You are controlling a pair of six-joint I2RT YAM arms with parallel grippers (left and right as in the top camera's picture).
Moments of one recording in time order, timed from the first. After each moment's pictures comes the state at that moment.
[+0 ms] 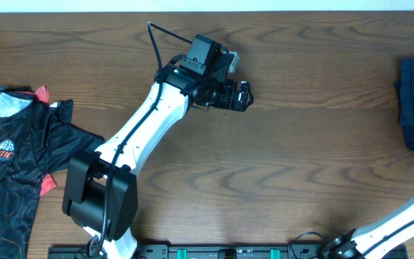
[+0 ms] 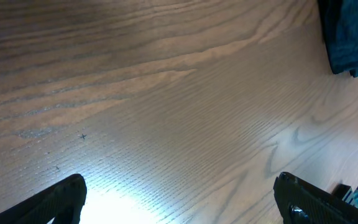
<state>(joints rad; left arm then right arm) -0.48 1.85 1.51 -0.69 0.46 -0.29 -0.85 2.30 2.09 -1.13 -0.09 0.49</state>
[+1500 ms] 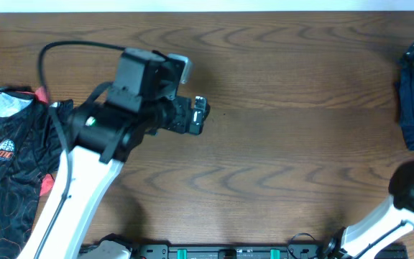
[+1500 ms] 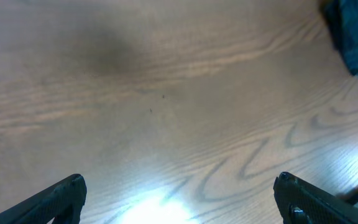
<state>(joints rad) -0.41 1.34 1.50 -1.07 0.23 -0.17 -0.45 1.99 2.10 -1.34 -0.07 0.26</state>
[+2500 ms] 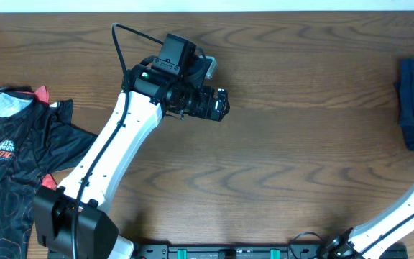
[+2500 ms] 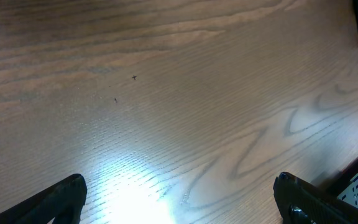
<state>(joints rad) -0.41 1.66 1.50 -0.97 0.39 -0.17 -0.74 2.26 2.09 -1.04 0.07 0.29</state>
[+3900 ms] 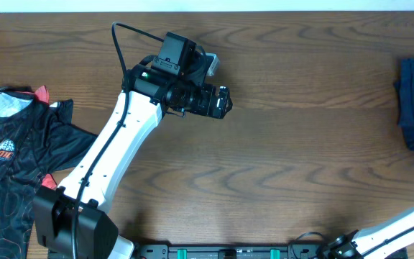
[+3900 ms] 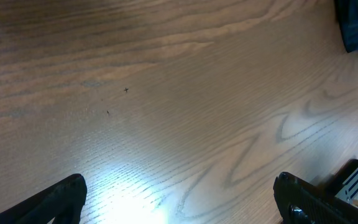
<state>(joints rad) -0.41 1.66 1.50 -0.92 0.42 -0.17 -0.93 2.26 2.09 -1.01 0.17 0.42</state>
